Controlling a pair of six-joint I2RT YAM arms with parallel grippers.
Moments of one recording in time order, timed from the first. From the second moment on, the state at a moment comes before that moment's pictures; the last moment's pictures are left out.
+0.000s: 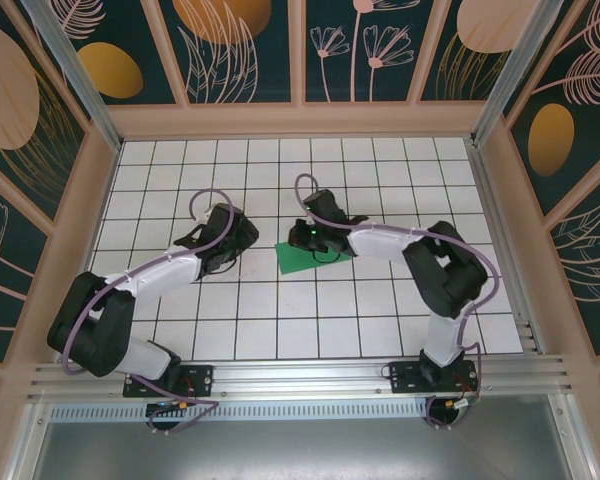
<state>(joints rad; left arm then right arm) -0.49 1.45 0.77 -0.19 -0.14 -1.06 0.72 1.87 1.12 -0.09 -0.23 0.80</state>
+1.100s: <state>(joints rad) -0.39 1.45 0.71 -0.19 0.08 -0.84 0.77 1.67 1.04 -0.46 0.05 0.82</state>
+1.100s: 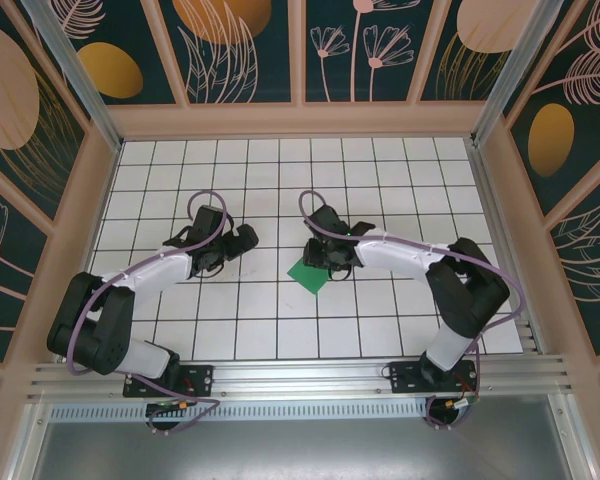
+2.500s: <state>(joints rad) -0.39 1.44 0.58 0.05 0.36 -0.89 0.69 1.90 1.23 -0.46 0.11 0.62</state>
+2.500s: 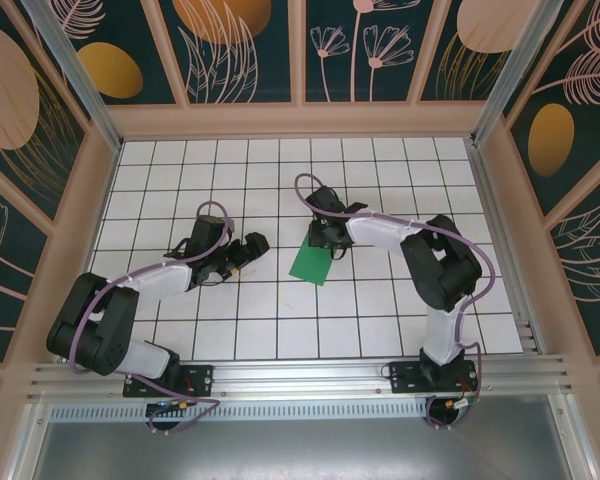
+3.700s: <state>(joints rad) -0.53 1.41 0.51 0.16 0.47 -0.98 0.63 1.82 1.14 -0.39 -0.10 0.64</state>
